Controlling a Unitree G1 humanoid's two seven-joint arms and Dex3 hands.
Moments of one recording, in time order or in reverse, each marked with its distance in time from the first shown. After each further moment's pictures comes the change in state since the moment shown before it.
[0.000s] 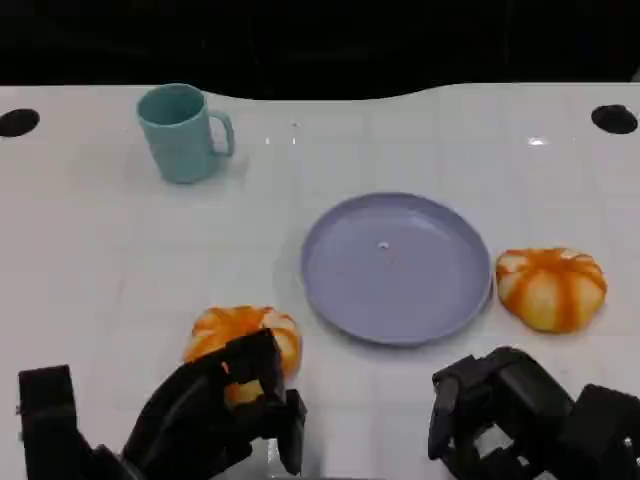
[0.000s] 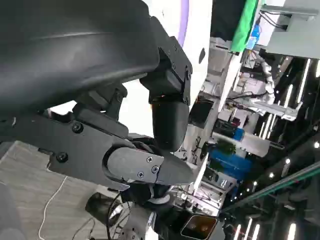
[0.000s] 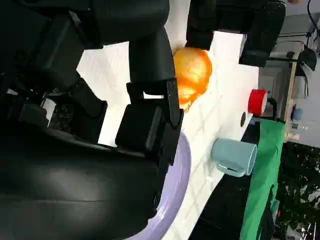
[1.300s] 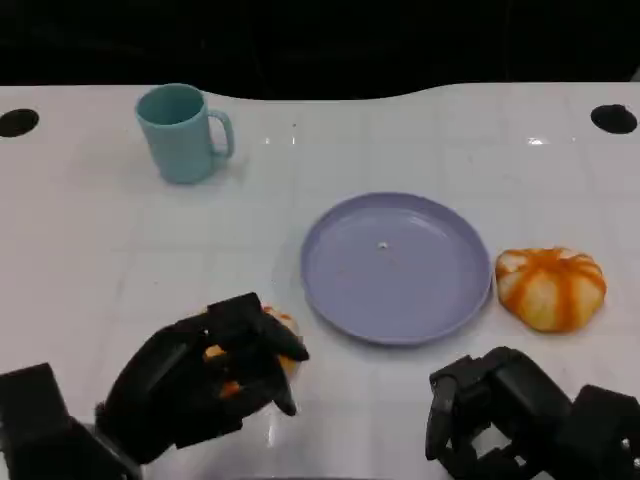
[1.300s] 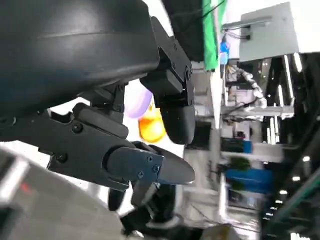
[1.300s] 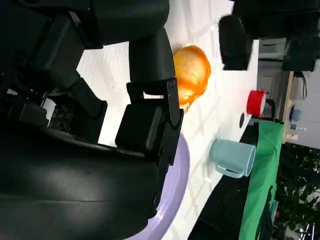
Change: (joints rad) left arm -0.002 0.038 0.020 -0.135 0.179 -0.234 0.098; right arm -0.003 0.005 0.004 0.006 -0.001 -0.015 0.001
